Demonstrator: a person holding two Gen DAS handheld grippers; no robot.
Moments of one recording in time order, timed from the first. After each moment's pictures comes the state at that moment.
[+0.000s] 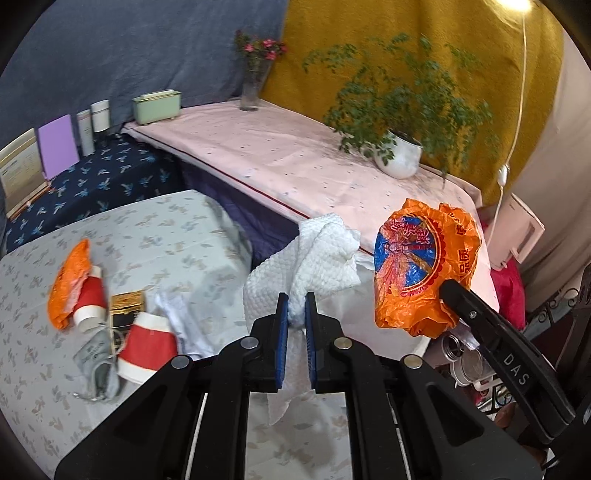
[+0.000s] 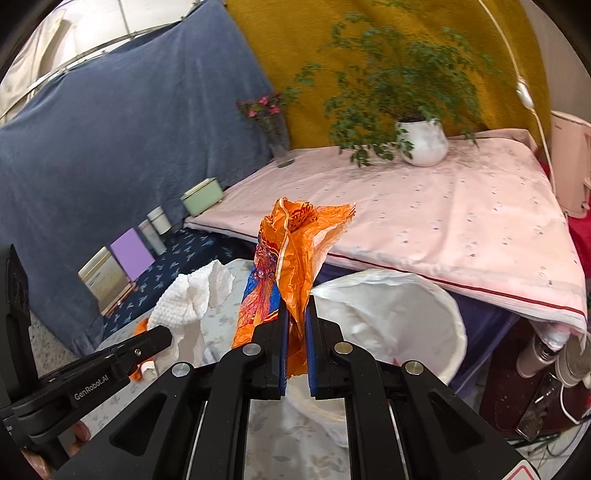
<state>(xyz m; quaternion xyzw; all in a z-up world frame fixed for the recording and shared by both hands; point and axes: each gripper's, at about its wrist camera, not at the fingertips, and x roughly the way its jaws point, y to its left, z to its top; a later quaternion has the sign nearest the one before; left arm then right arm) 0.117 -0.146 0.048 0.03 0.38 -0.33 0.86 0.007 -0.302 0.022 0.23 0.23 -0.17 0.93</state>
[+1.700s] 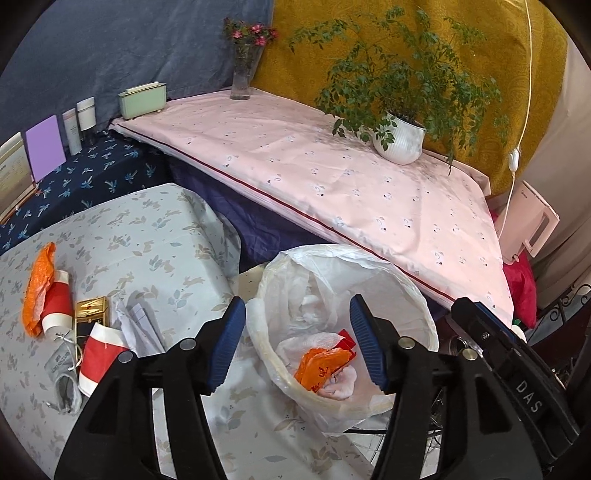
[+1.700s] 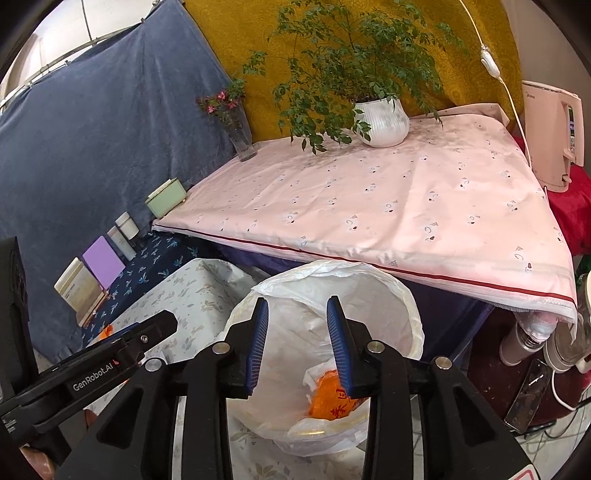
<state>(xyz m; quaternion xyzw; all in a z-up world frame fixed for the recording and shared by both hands) 0.131 -0.198 0.017 0.04 0.39 -0.32 0.86 0.002 -0.351 -0.008 0.25 0.25 -0.20 0.91</state>
